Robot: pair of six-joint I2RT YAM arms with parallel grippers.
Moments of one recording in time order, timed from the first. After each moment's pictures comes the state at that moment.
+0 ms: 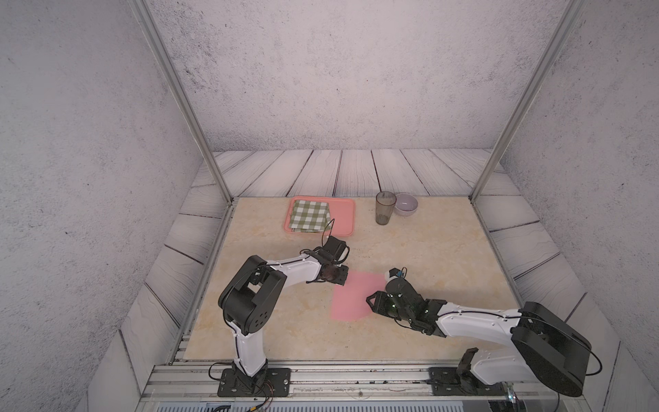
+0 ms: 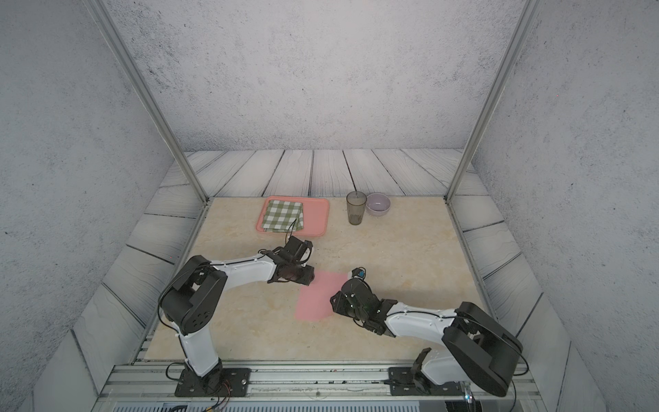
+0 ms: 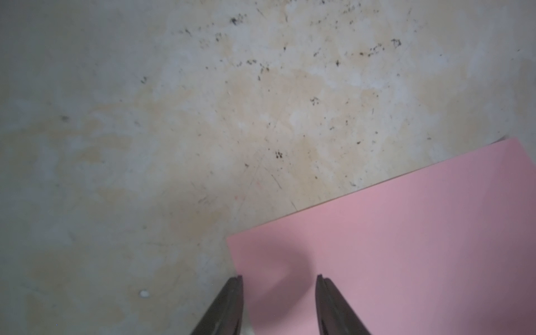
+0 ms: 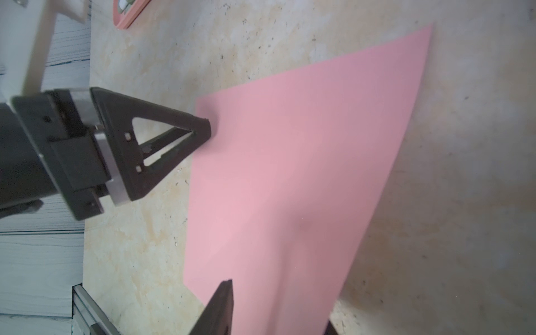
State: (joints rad) left arm -0.66 1.85 1.06 -0.31 0.09 -0.28; right arm 0.87 1.34 0.47 0.10 0.01 1.02
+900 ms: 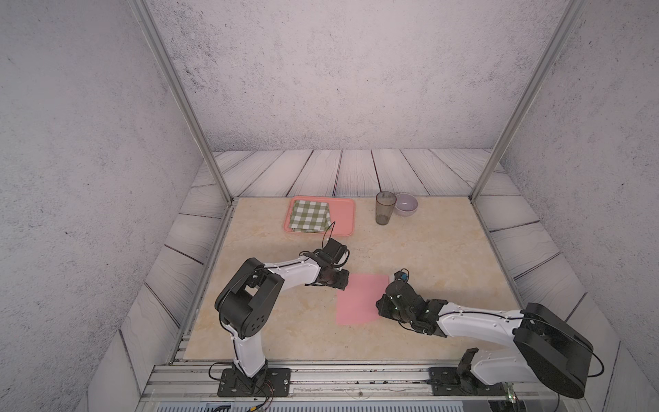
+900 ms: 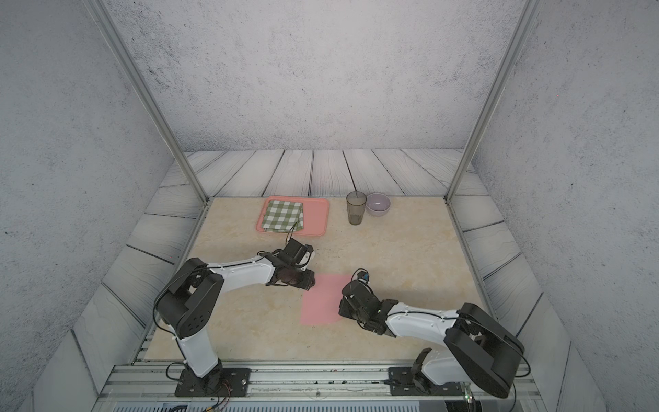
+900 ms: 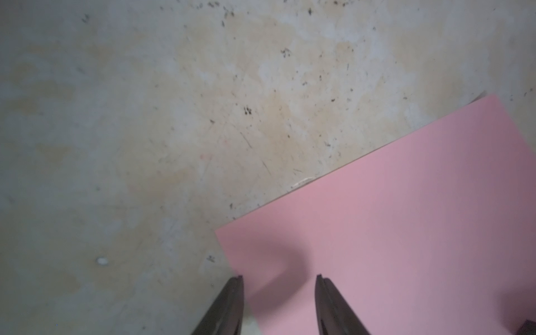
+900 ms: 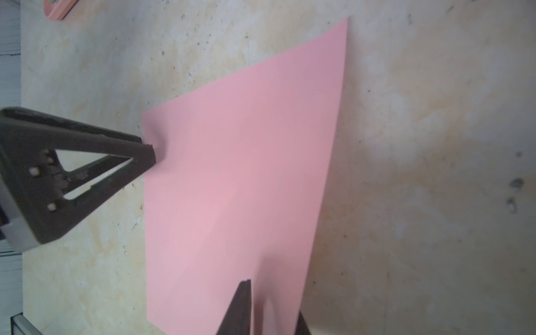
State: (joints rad) left arm -0.67 1.81 1.03 -0.35 0.15 -0.29; right arm 0.87 1.33 0.47 -0.03 0.09 1.02
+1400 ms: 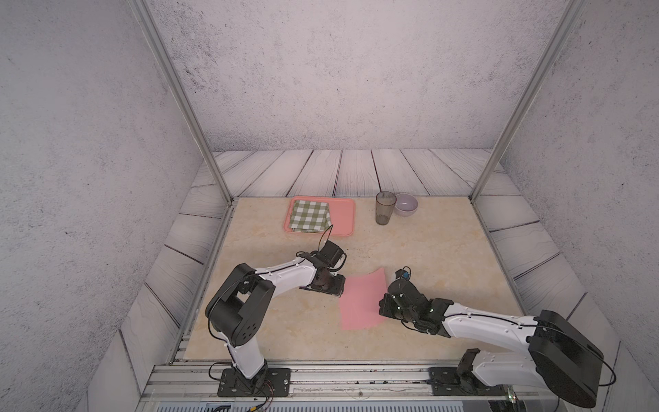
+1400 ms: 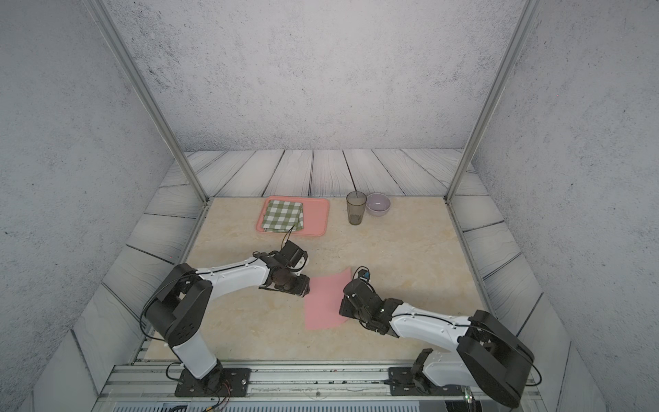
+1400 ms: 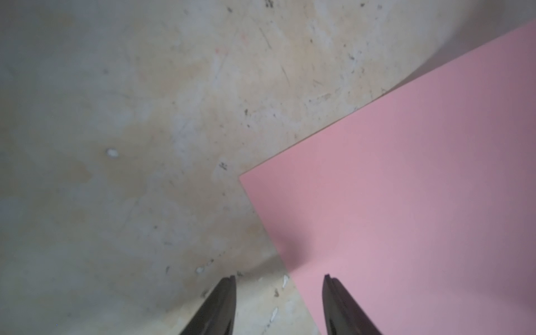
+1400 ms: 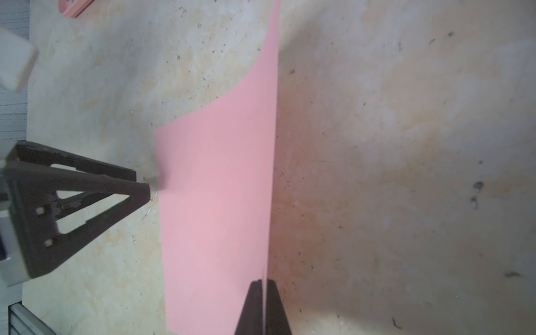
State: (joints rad) left arm -0.67 1.70 1.01 -0.53 0.15 -0.34; right arm 0.87 1.24 0.50 -0.14 0.09 0.97
